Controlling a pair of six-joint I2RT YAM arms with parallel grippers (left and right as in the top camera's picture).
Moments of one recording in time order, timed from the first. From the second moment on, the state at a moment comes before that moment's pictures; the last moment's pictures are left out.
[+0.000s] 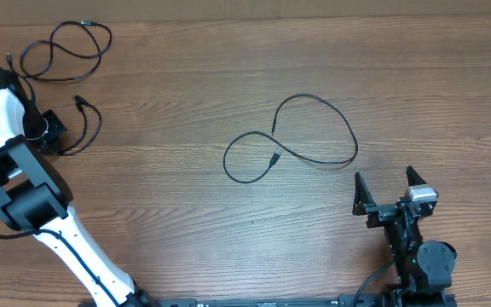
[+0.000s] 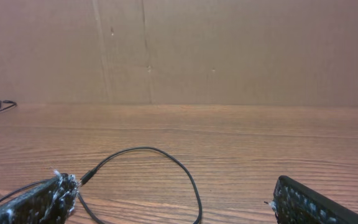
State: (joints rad) left arm 0.55 2.40 1.99 -1.13 -0.05 -0.18; right arm 0.03 0.01 0.02 -0.03 -0.10 0.04
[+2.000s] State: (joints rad) left arm -0.62 2.43 2.20 -1.29 0.29 0.35; right arm 0.03 0.01 0.02 -0.03 -0.10 0.04
